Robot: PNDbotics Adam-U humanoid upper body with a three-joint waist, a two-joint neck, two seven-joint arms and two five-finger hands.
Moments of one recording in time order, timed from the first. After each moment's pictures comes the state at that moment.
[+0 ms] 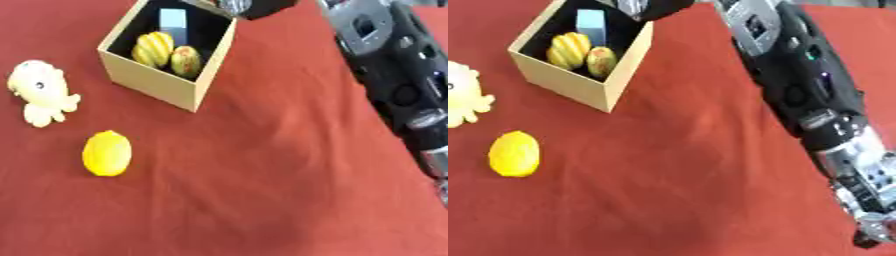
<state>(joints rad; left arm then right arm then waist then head) -0.57 0.50 -0.01 -1.98 -0.05 -0.23 0.35 -1.08 -0.53 0.24 -1.47 0.43 -0.28 0.32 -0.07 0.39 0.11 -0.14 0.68</state>
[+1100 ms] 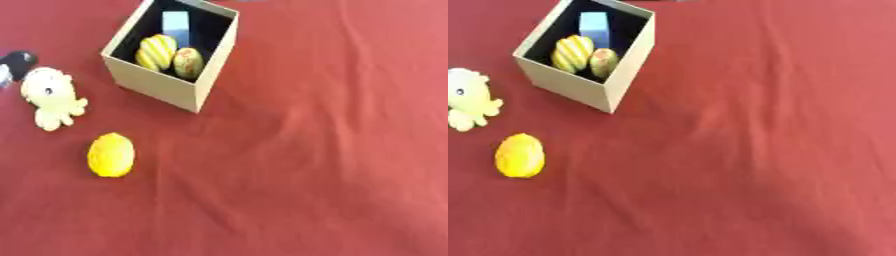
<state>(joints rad) -0.50 1.03 -0.16 -1.98 -0.37 0.09 -0.25 -0.63 -0.83 -0.04 -1.98 0.13 -0.21 -0.13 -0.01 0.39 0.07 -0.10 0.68</state>
